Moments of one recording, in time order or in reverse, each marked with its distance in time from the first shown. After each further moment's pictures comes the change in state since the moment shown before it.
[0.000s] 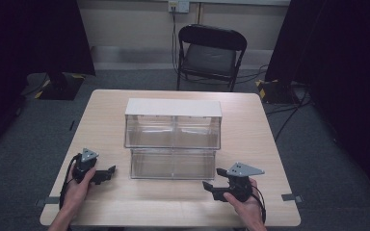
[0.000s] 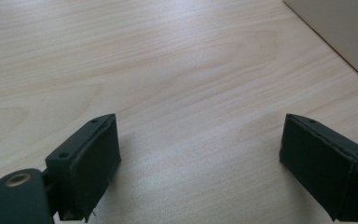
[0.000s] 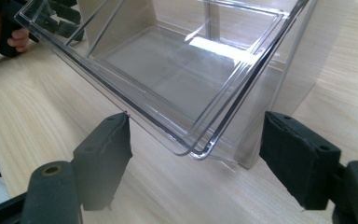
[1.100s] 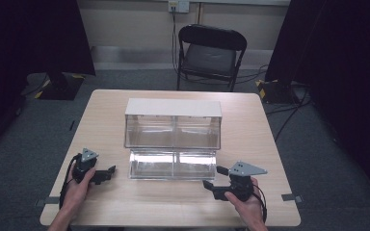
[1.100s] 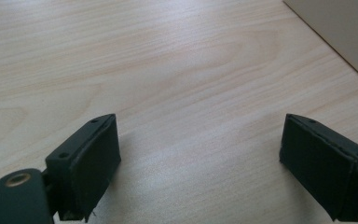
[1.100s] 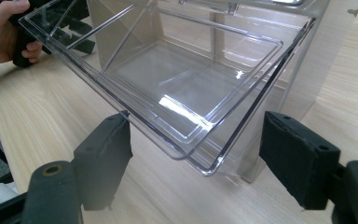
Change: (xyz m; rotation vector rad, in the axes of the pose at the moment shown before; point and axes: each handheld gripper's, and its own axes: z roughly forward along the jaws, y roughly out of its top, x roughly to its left) left arm 0.000 0.000 0.000 0.000 0.000 -0.002; right arm 0.003 0.008 -0.007 -0.040 0.014 -0.017
